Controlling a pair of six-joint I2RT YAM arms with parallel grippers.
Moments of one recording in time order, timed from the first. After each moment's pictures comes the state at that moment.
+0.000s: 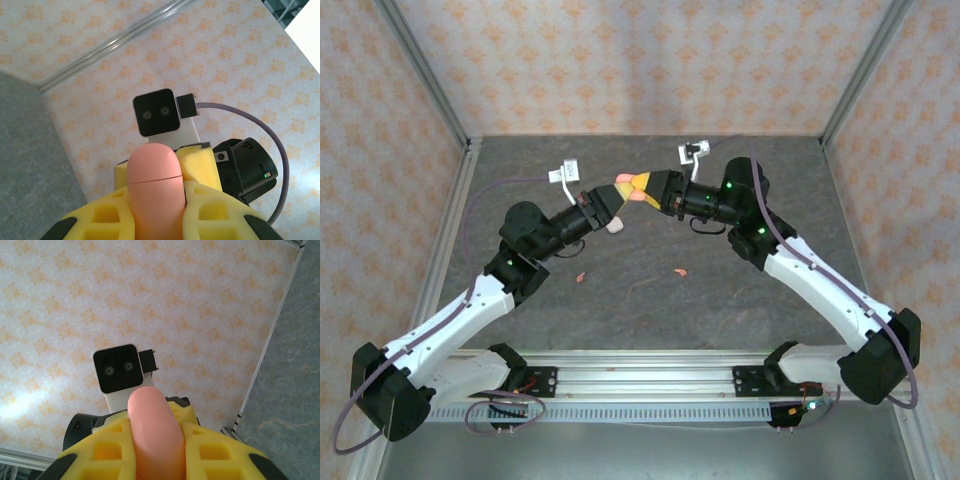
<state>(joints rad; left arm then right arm) -0.57 1.04 0.84 0.40 0.35 -1.13 0.61 1.24 1.13 0.12 -0.67 1.21</state>
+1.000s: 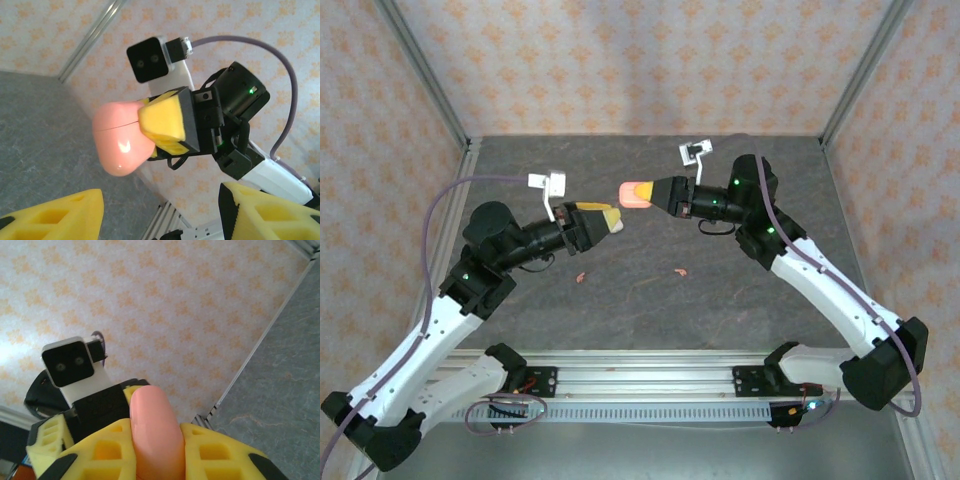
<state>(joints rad) -0.52 0.86 0.96 -0.07 0.54 -0.76 0.58 1.21 1.16 0.03 -0.78 0.96</state>
